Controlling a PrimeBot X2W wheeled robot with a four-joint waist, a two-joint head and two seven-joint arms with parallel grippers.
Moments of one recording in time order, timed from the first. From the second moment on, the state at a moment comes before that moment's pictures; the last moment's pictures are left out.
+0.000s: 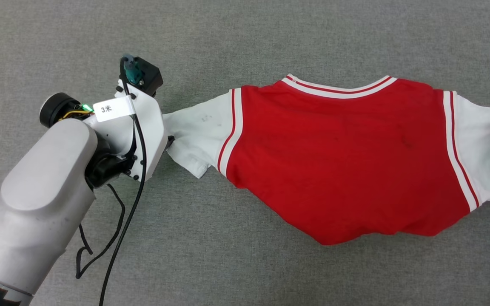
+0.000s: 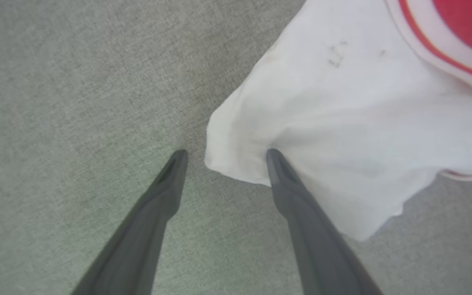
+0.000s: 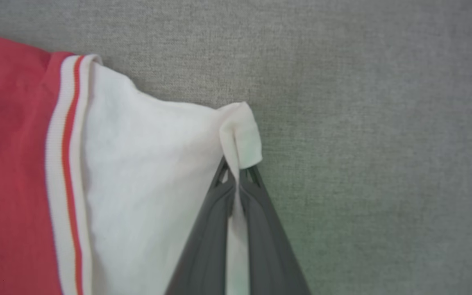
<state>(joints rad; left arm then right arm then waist) -0.90 0.51 -0.71 0.41 -0.68 -0.13 0.77 -0.63 -0.42 -0.13 0.41 0.33 0.13 0.84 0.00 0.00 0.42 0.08</state>
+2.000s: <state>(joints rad) -0.96 0.78 -0.64 0.07 -0.71 0.17 0.12 -0.74 -0.59 -0.12 0.12 0.47 0.13 0.59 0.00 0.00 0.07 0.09</state>
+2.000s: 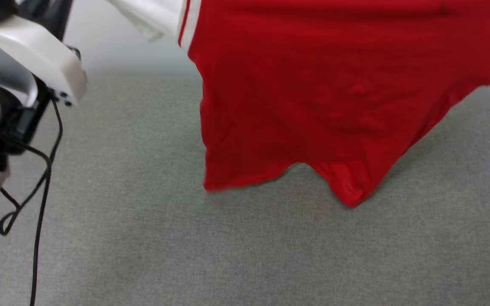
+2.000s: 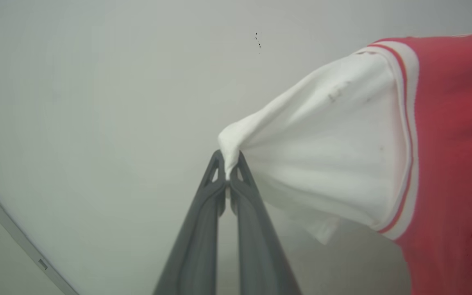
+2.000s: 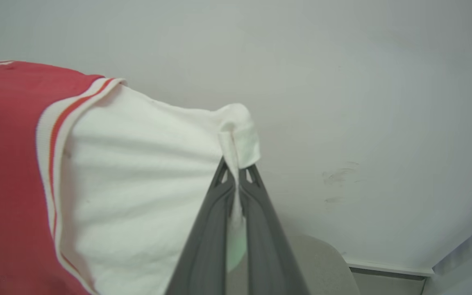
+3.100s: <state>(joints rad) -1.71 0.67 -0.56 0.52 -0.55 0.07 0.01 -1.74 -0.45 -0.01 0.73 0.18 0.13 0.16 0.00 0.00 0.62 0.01</state>
